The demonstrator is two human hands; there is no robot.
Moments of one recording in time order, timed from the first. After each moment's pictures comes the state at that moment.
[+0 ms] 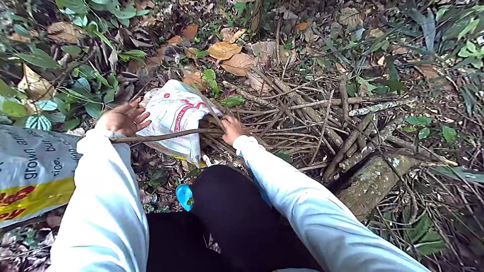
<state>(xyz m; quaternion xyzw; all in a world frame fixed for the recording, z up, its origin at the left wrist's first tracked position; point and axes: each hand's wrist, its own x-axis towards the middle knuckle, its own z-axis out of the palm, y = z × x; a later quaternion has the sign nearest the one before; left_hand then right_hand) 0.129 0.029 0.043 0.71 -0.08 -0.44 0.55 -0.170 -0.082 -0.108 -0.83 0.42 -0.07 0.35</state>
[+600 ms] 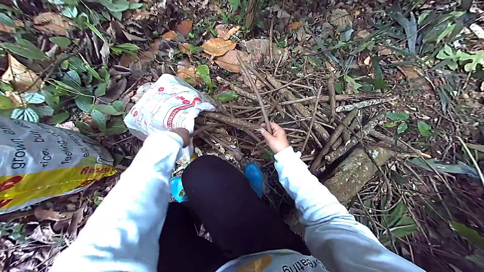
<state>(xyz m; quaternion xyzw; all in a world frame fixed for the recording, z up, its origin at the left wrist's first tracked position) -0.044 0.018 0.022 0.74 -0.52 -0.32 -0.29 -0.347 -0.041 -0.079 -0.60 0.54 -0.30 0.50</state>
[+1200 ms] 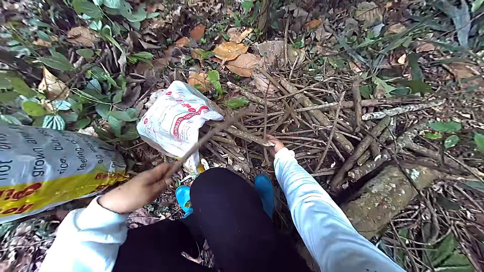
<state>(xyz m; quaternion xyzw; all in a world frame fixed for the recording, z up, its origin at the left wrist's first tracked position) -0.007 0.134 0.084 0.72 -0.47 -0.49 0.10 -0.319 -0.121 -0.253 -0.29 0.52 -0.31 0.74</state>
